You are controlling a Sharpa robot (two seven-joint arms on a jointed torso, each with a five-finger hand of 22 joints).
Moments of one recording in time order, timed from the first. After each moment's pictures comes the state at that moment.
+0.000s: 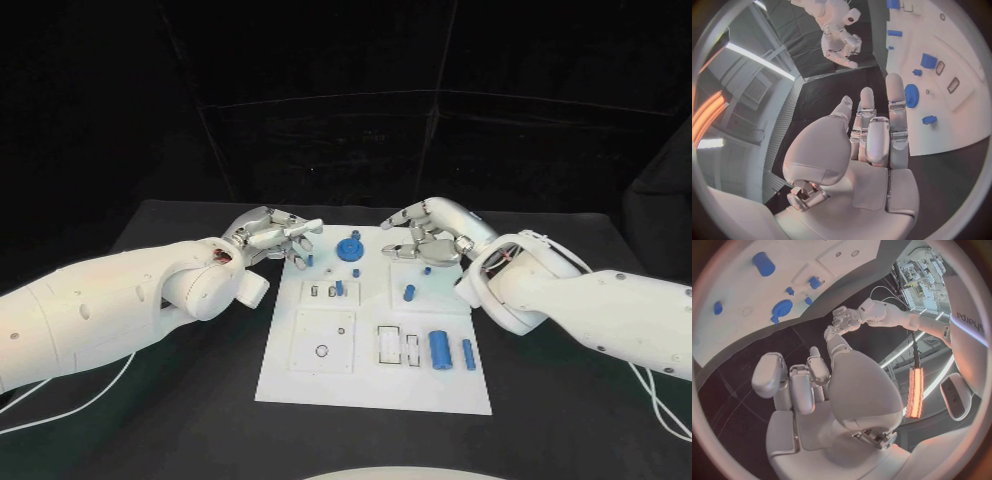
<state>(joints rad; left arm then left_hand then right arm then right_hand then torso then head) 1.21 -0.82 -0.10 1.40 -0.24 -0.19 0.18 1.23 0.06 -0.03 0.07 0.05 1.11 0.11 0.13 0.10 1.41 0.02 0.34 0.33 1.47 -0.04 1.31 1.29 0.17 1.38 0.05 0.53 0.28 1.18 -0.83 -0.03 1.61 -1.16 -0.53 0.08 1.40 -0.04 0.03 0.06 0.21 0.93 0.16 0.11 0.08 1.30 0.07 1.25 1.21 1.46 0.00 1.46 1.31 0.09 1.34 0.10 1.34 1.06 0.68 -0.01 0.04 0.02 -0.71</state>
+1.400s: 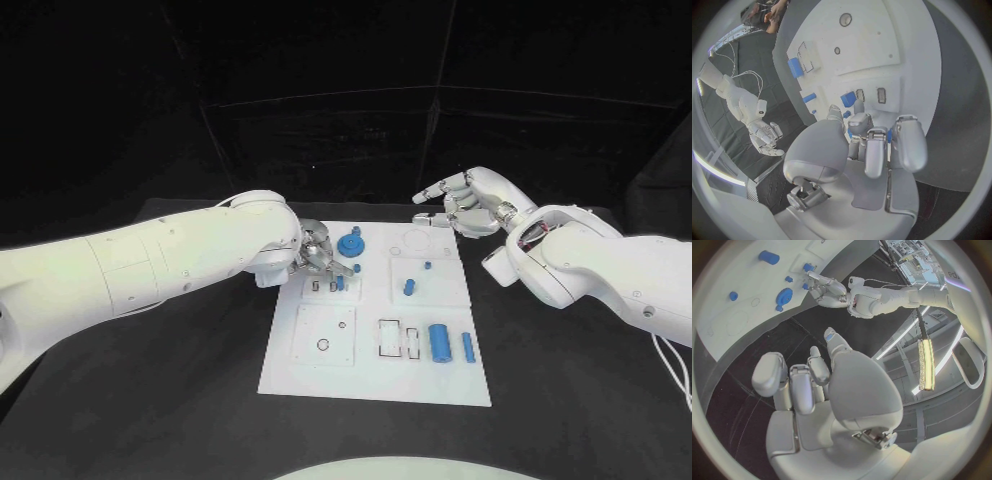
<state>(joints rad) 1.33 -0.54 -0.15 1.24 -0.97 0.19 -0.51 1.15 0.11 -0.25 0.28 0.05 0.93 0.05 0.62 0.42 1.28 -0.02 1.13 1.02 1.47 -0.07 1.56 1.31 0.08 1.46 0.03 1.33 1.21 1.24 -0.90 -0.03 1.59 -0.87 -0.44 0.13 1.39 -0.04 0.03 0.07 0.22 0.94 0.16 0.12 0.08 1.30 0.07 1.25 1.22 1.46 0.00 1.45 1.31 0.09 1.34 0.10 1.34 1.05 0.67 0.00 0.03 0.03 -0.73</state>
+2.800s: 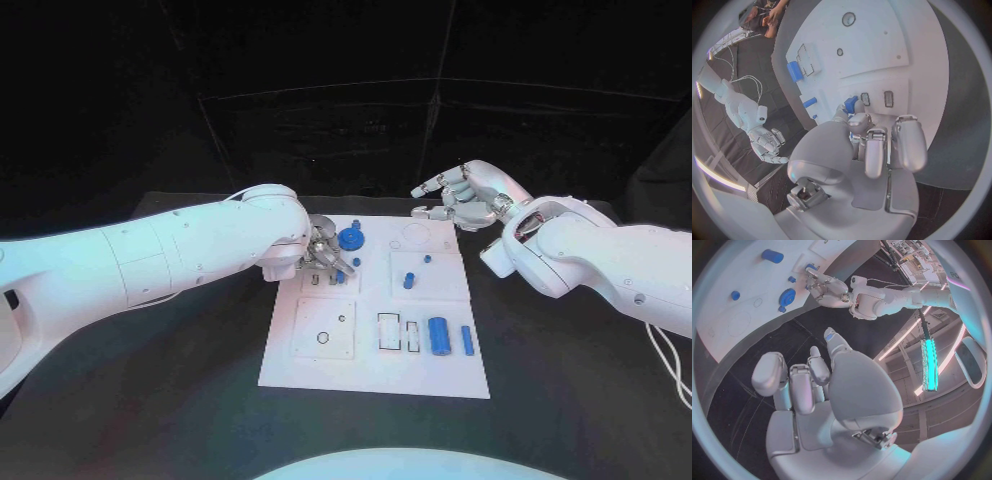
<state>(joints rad) 1.33 -0.49 -0.16 1.21 -0.98 0.21 -0.51 1.35 0.19 -0.11 0.13 0.05 0.87 0.04 0.67 0.47 1.28 -0.02 1.14 1.02 1.47 -0.09 1.56 1.31 0.08 1.46 0.02 1.34 1.21 1.24 -0.88 -0.03 1.55 -0.87 -0.42 0.11 1.39 -0.04 0.03 0.06 0.23 0.94 0.16 0.12 0.08 1.30 0.07 1.25 1.21 1.46 0.00 1.45 1.31 0.09 1.34 0.10 1.33 1.05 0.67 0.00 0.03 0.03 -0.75</state>
